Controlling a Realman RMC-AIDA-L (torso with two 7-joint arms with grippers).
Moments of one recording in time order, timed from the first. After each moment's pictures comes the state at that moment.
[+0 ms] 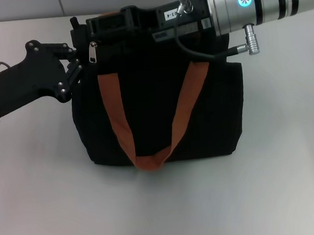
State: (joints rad) left arm -0.52 -2.05 0.49 0.51 1.83 1.61 -0.78; right arm 1.02 2.08 -0.99 -0.49 -1.78 -1.45 2.43
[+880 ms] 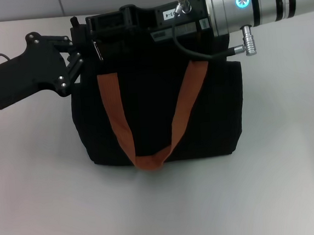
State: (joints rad) left arm -0.53 -2.06 0.50 0.57 1.83 1.62 -0.79; right arm 1.02 2.09 -0.99 -0.48 -1.77 -1.43 2.44
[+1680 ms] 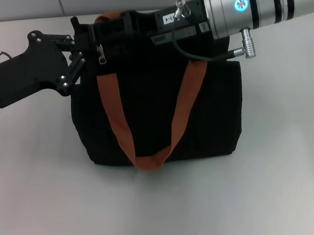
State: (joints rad) left arm -0.53 -2.06 0.51 0.58 1.83 1.63 -0.79; right arm 1.02 2.09 -1.01 -0.47 -1.77 -1.42 2.43
